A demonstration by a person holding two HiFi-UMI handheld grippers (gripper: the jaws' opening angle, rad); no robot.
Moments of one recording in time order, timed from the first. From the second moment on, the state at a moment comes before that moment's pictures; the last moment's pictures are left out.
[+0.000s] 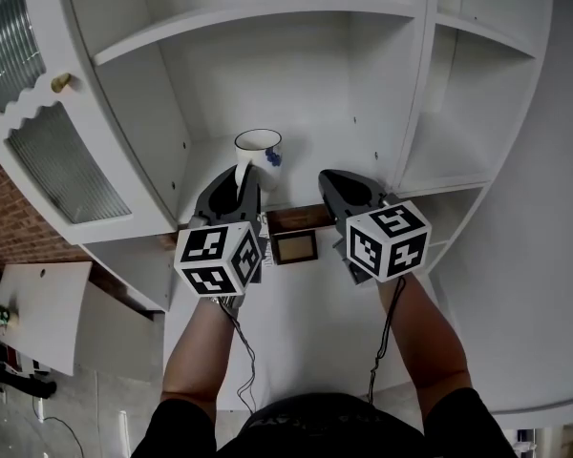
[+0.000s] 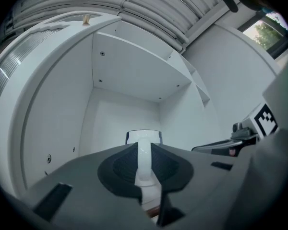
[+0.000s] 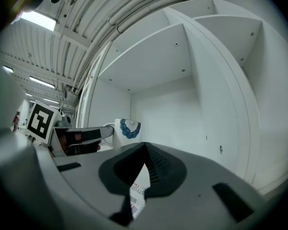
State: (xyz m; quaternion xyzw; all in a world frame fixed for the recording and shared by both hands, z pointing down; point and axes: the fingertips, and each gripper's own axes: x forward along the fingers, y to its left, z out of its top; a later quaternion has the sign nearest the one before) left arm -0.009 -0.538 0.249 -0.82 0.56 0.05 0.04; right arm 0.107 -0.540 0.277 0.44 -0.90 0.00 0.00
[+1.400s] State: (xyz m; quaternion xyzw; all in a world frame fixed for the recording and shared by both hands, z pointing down) left arm -0.027 -0.493 0.264 -0.77 0.63 0.03 0.05; right arm 0.110 -0.486 0.285 0.42 -0.91 0.01 0.00
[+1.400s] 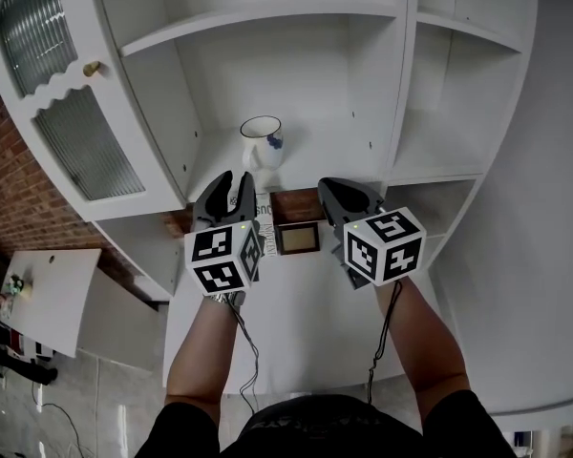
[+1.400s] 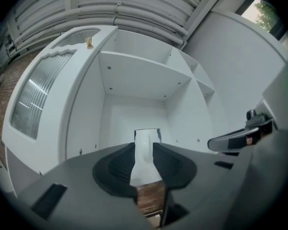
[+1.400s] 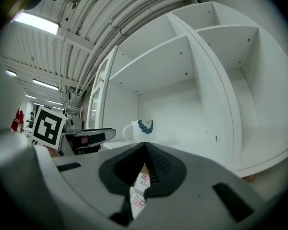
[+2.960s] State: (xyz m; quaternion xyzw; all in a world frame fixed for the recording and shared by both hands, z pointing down) left arm -0.118 -0.231 0.328 -0.85 0.52 0.00 0.02; right arm 0.025 -0.241 0.338 0.52 -0.86 0.01 0.01
